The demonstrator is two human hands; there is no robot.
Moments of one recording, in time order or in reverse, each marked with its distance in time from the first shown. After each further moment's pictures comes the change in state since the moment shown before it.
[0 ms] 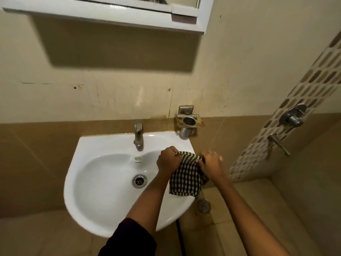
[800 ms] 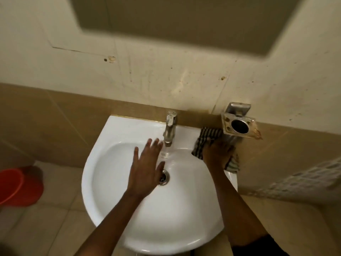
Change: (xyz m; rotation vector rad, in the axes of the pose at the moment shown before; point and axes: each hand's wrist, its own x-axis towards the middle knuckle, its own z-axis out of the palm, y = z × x) left_hand -0.019 -0.123 -0.078 0.449 0.378 0.292; right_hand 0.134 -0.087 0.110 0.130 0.216 0.128
